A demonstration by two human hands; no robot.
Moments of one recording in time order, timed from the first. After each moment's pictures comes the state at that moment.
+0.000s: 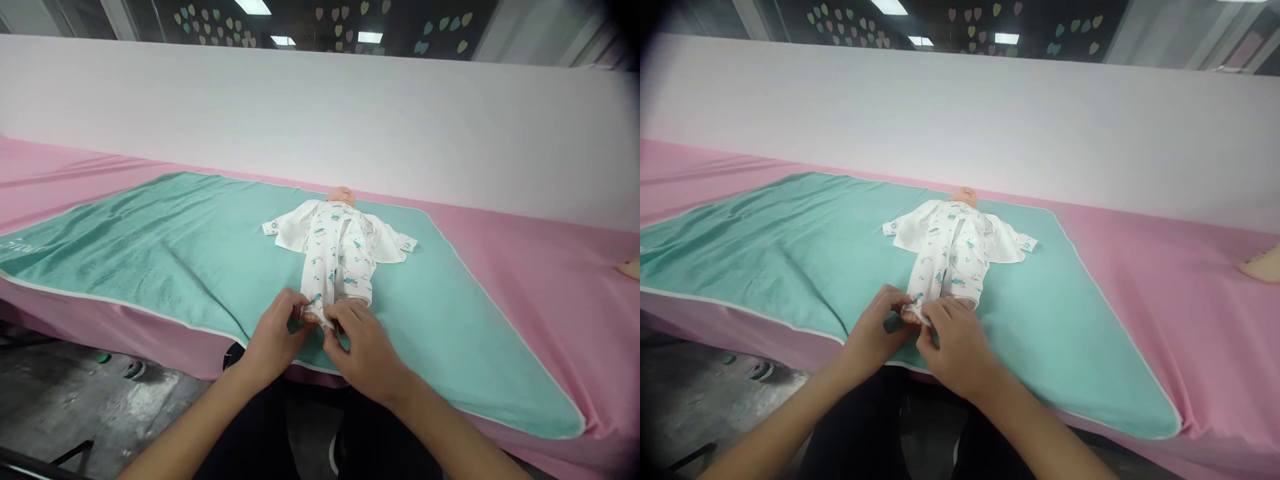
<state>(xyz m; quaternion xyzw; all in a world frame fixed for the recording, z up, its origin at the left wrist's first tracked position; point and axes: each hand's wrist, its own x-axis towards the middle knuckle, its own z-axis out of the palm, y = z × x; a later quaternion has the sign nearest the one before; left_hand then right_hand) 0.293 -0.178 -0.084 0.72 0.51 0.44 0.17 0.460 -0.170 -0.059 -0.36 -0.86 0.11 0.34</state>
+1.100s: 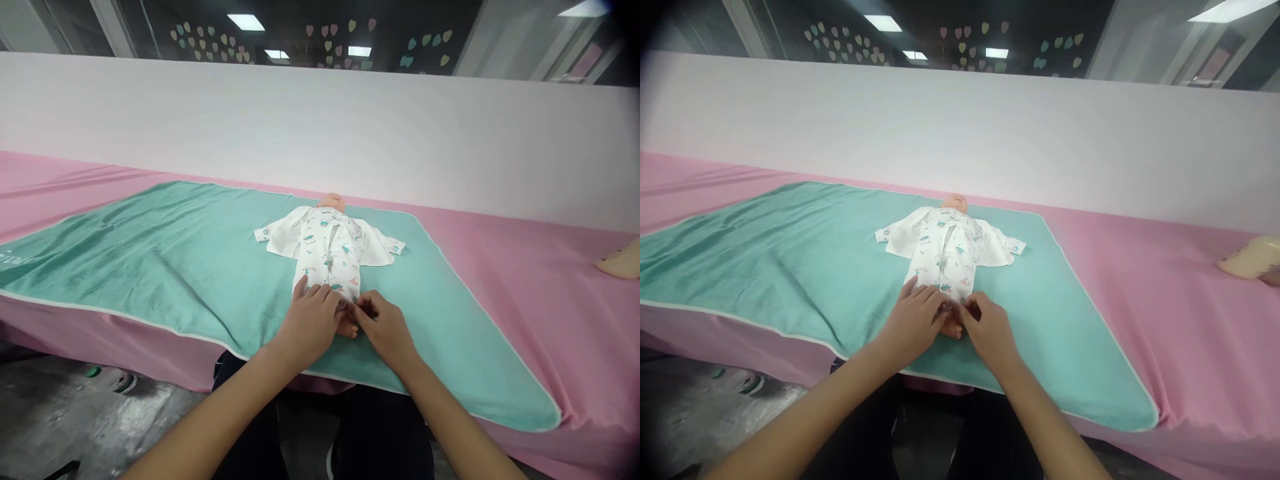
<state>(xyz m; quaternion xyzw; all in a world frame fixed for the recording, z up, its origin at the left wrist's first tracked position) 0.353 -0.154 -0.064 0.83 0.49 0.24 -0.05 0.521 -0.142 -0.081 -0.54 -0.71 0.25 0.37</state>
